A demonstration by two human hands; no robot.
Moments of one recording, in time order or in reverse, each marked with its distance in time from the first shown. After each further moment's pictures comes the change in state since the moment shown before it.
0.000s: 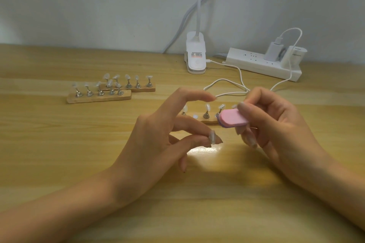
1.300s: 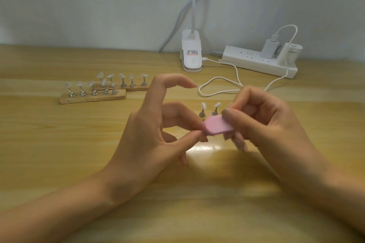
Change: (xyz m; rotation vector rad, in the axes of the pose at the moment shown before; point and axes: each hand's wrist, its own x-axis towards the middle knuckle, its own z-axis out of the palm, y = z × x) left_hand 0.003 0.002 0.000 -0.135 0.055 0.020; right_hand -0.003 -0.005 0.011 -0.093 -0.003 -0.045
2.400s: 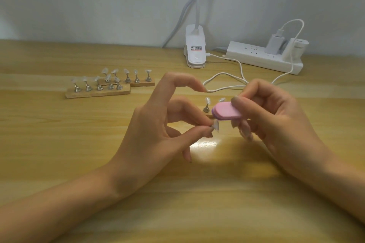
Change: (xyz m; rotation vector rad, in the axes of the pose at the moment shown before) left_hand -0.001 0.000 0.000 0.003 -0.018 0.002; right_hand 0.001 0.003 -0.001 0.037 0.034 0.022
